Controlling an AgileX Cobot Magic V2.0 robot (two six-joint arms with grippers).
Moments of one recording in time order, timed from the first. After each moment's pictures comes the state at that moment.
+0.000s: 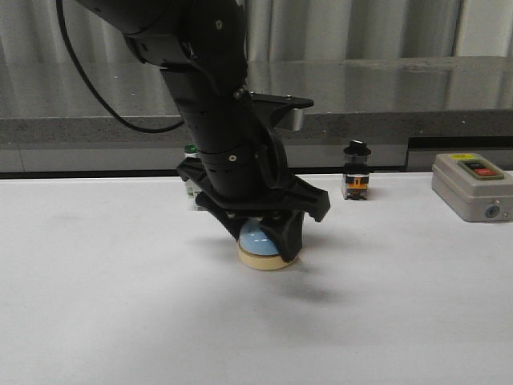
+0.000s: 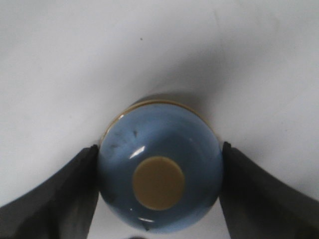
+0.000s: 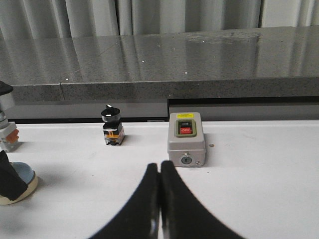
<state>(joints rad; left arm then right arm) -0.71 2.09 -1.49 0.00 0.62 -0.04 0.08 -0.01 0.03 0.04 0.09 0.03</state>
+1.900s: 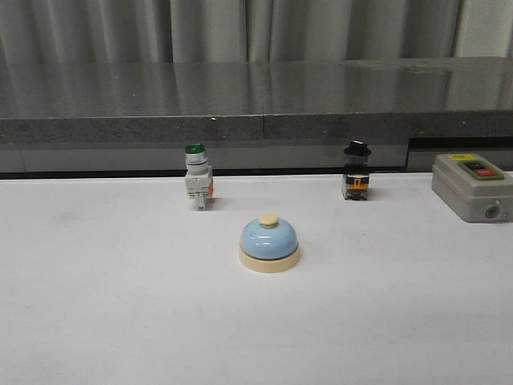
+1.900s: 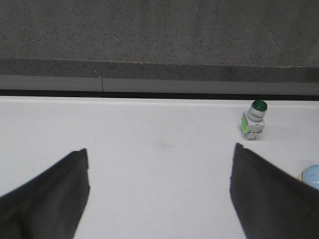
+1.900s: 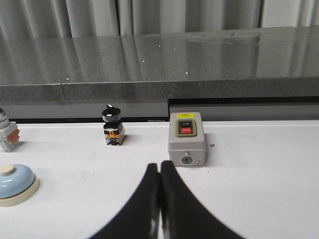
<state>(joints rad) -0.08 0.60 -0.62 0.00 0.50 -0.07 0.08 -0.01 0.03 0.04 0.09 0.03</state>
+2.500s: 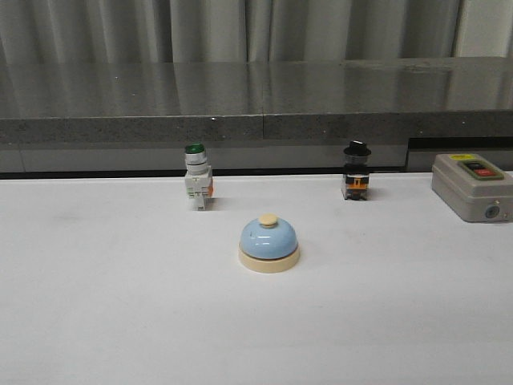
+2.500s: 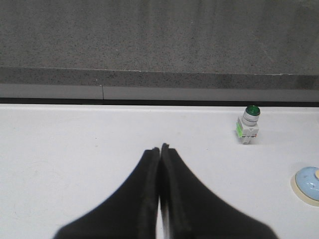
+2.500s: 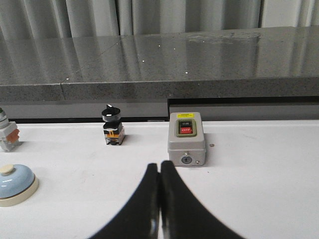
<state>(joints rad) -0.08 0.52 -0.61 0.00 0.53 -0.07 0.08 -0.01 0.03 0.04 0.09 0.03</state>
